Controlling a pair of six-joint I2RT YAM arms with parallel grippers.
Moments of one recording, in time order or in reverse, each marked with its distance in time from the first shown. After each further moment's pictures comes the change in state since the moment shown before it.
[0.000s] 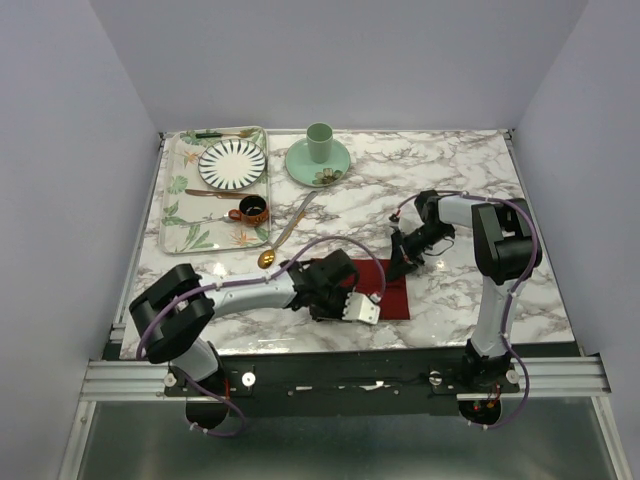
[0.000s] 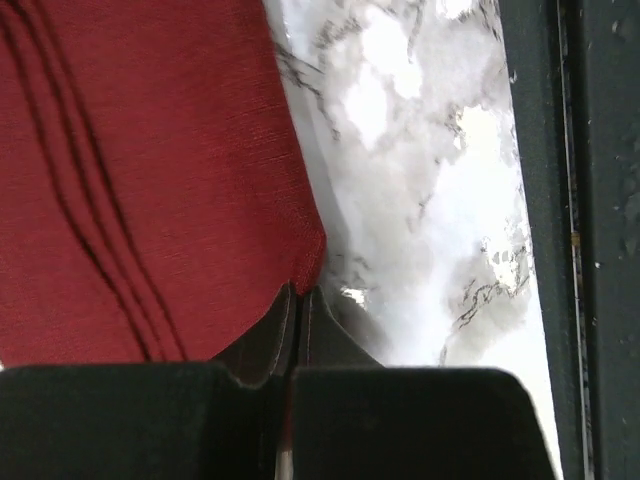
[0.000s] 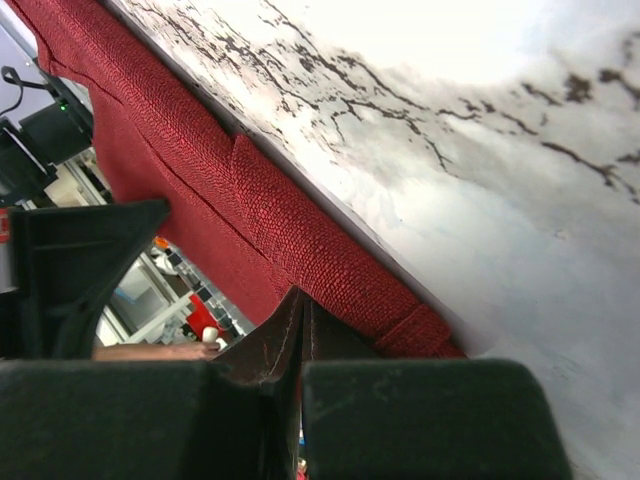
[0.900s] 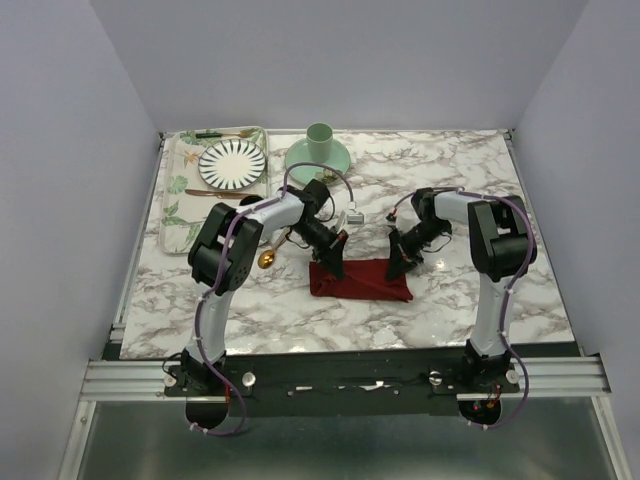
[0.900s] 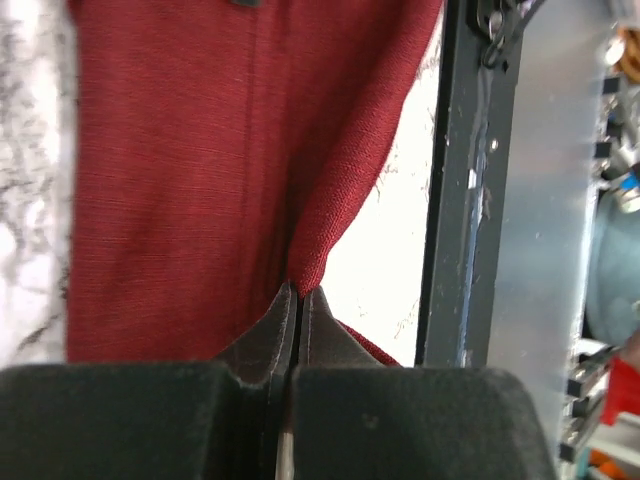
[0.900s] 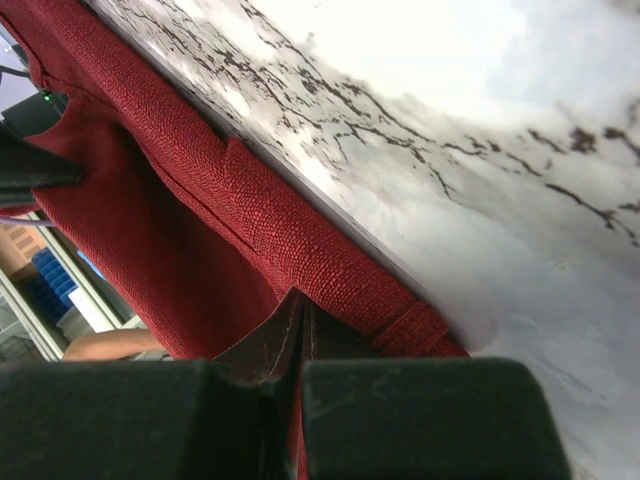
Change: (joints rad) left arm 0.492 0.532 0.625 -0.492 0.769 -0.214; right arm 0.013 0.038 0.068 -0.072 0.027 -0.030
